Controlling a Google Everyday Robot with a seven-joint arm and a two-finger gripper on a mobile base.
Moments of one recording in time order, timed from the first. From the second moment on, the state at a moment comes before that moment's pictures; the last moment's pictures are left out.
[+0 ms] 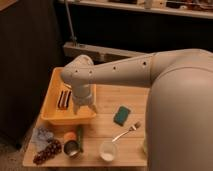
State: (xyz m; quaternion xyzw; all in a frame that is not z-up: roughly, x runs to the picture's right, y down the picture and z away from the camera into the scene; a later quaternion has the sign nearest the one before) arm -0.102 0.100 0.703 -0.26 0.23 0.64 0.68
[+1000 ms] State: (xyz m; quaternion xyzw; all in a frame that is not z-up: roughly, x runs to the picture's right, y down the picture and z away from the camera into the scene) arm -0.102 0.100 0.703 -0.26 0.23 0.64 0.68
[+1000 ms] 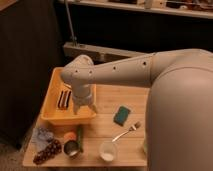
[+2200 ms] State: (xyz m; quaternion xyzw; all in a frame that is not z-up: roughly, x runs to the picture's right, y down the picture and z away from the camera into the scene) arm -0.210 0.108 0.684 -0.29 0.12 0.60 0.73
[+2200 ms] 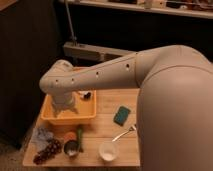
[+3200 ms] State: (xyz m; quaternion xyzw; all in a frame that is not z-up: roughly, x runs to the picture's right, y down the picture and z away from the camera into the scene) arm -0.270 0.107 0.677 -0.33 0.06 0.58 0.74
